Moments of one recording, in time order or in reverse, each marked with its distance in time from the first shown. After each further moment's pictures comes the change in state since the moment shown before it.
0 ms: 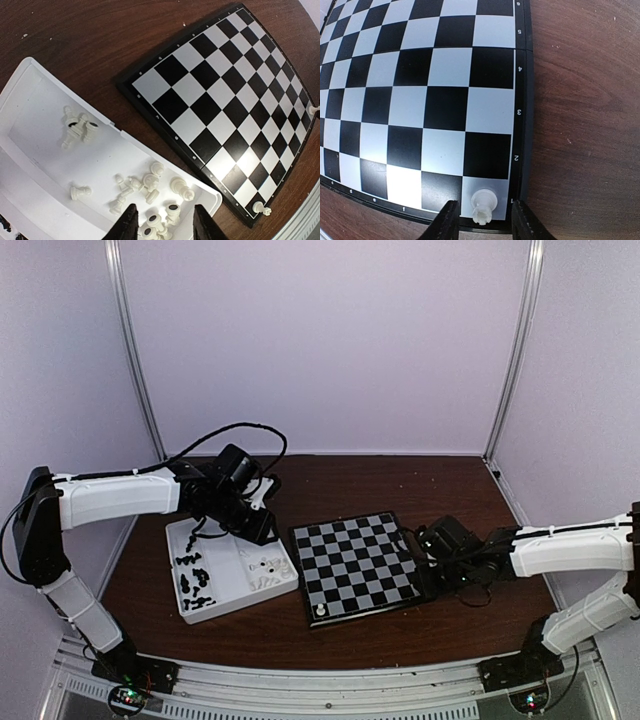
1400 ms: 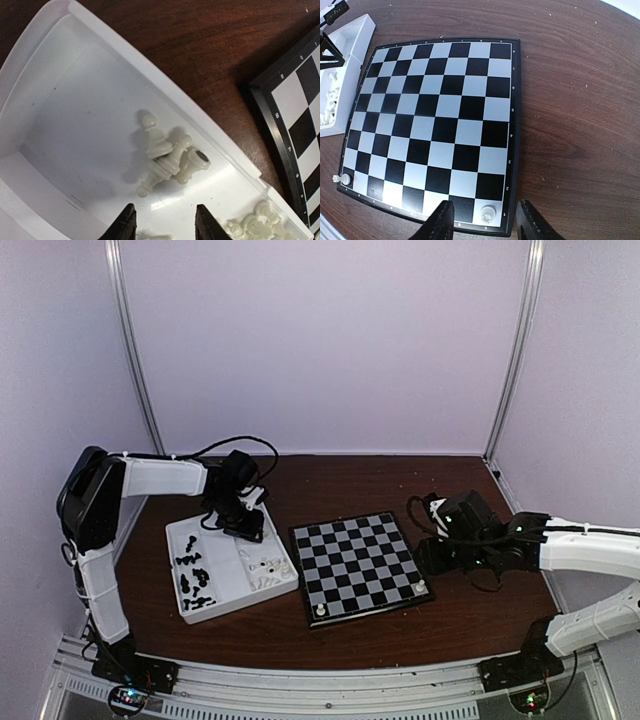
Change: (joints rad) left arm 0.197 0.322 0.159 -0.084 -0.006 0.116; right arm 0.000 -0.171 0.090 -0.048 0.085 -0.080
